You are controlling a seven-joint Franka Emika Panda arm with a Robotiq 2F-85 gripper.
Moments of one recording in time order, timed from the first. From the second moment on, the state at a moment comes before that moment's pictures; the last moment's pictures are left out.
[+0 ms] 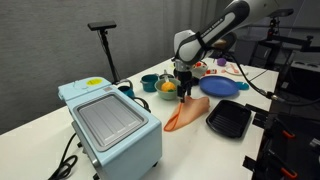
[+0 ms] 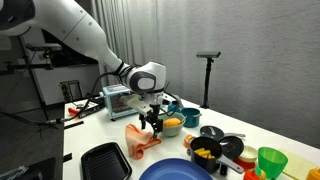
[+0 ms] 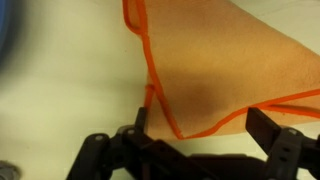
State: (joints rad) arm 0.00 0.58 0.05 -1.78 0.04 2.20 -0.16
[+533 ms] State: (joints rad) arm -0.01 0.60 0.06 -1.76 0.06 2.20 -0.19
